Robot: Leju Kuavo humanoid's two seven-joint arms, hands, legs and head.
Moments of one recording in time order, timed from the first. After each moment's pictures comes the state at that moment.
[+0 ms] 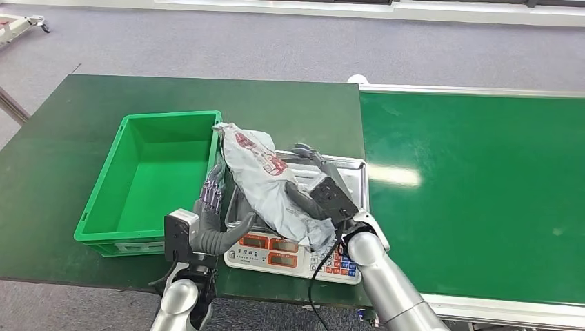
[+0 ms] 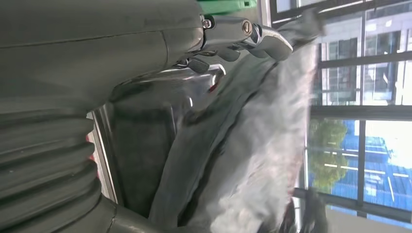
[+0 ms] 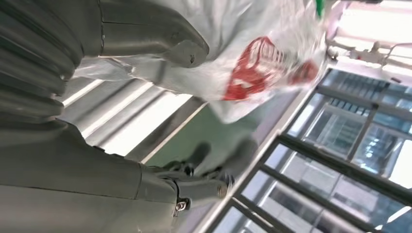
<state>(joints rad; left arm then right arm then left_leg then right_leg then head) -0.04 -0.22 -0.15 -1.28 -0.09 0.01 -0.46 -0.45 0.20 0.49 -1.04 0.23 -0.06 -0.39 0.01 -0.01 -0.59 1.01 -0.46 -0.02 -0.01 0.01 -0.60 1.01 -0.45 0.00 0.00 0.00</state>
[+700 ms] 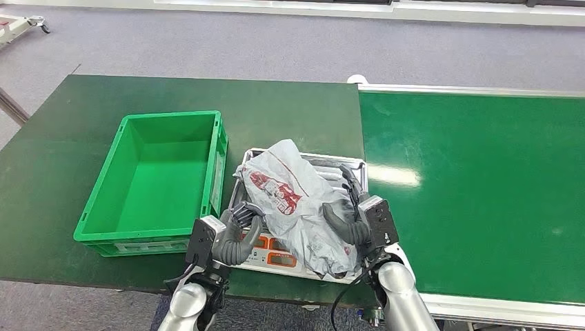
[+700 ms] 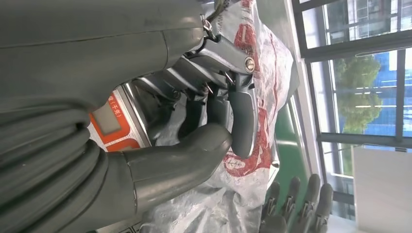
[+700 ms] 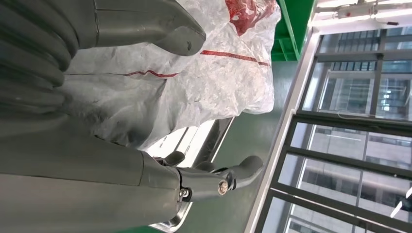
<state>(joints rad) -0.04 -0.21 -0.19 -1.20 -0.11 -0.18 -0.42 -0.25 0.18 0.28 -1.13 0.13 0.05 -0.44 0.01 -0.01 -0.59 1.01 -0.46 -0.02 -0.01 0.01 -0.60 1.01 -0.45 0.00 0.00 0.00</state>
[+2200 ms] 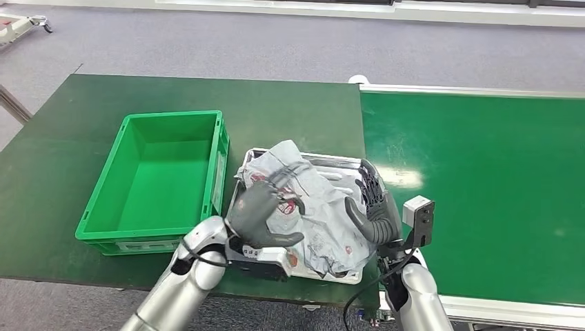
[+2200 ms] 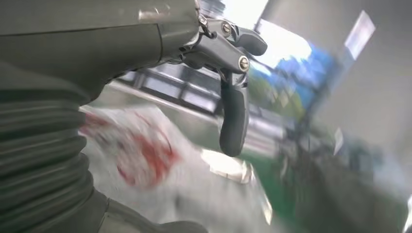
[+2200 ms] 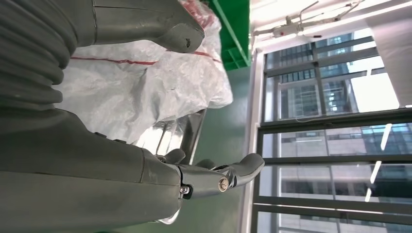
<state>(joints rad) -0.35 -0.05 -0.47 -1.15 -0.87 -0.06 -0.63 -0.22 0.15 0.18 -1.21 -0.12 0.24 -0.47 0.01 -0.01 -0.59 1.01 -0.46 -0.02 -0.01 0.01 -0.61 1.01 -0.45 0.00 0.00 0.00</state>
